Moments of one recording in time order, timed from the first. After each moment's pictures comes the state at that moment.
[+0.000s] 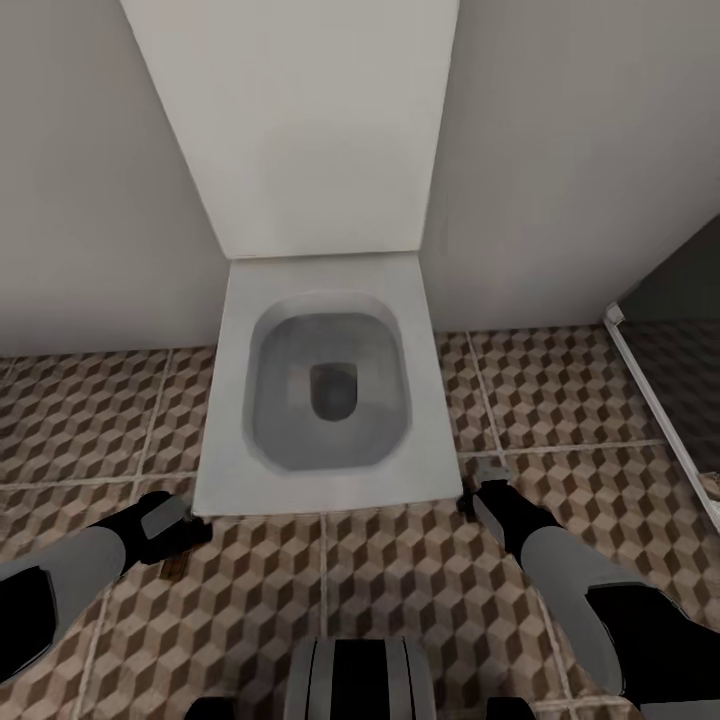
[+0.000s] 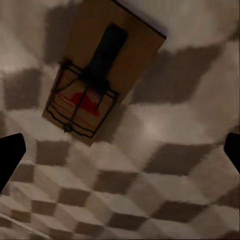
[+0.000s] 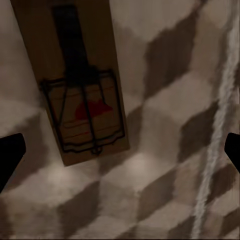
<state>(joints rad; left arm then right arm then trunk) -1.03 0.27 -1.26 -0.18 1.72 0.52 0.36 -0.98 0.00 0.08 -0.25 0.00 0.47 -0.22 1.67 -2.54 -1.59</state>
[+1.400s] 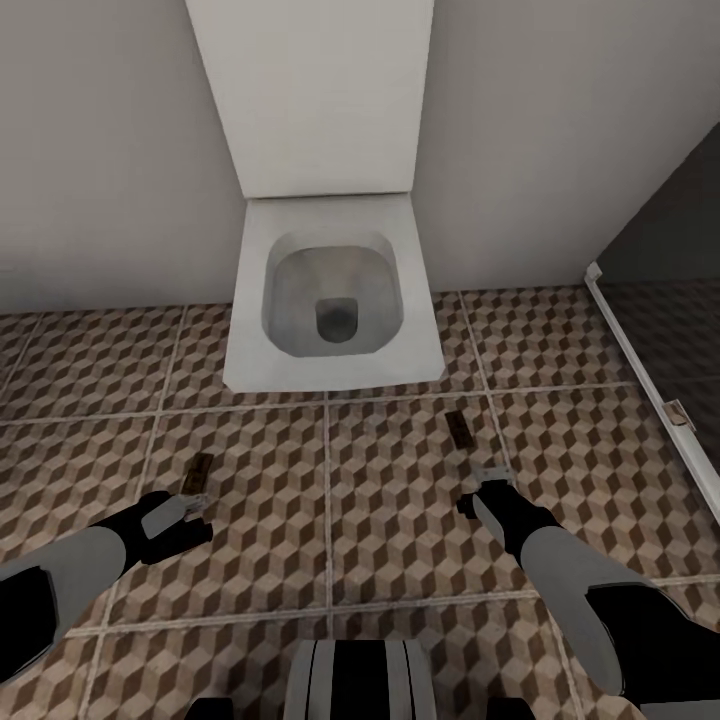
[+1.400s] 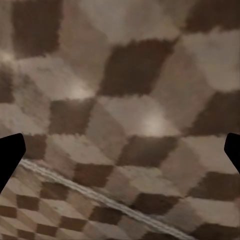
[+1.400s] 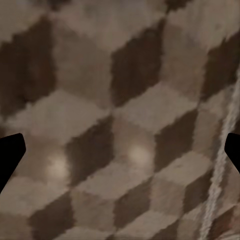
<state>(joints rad) -1.03 0.27 -1.26 -0.18 1.72 0.52 0.36 -0.98 0.00 0.08 -0.25 0.00 0.47 -0.22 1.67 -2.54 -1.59</state>
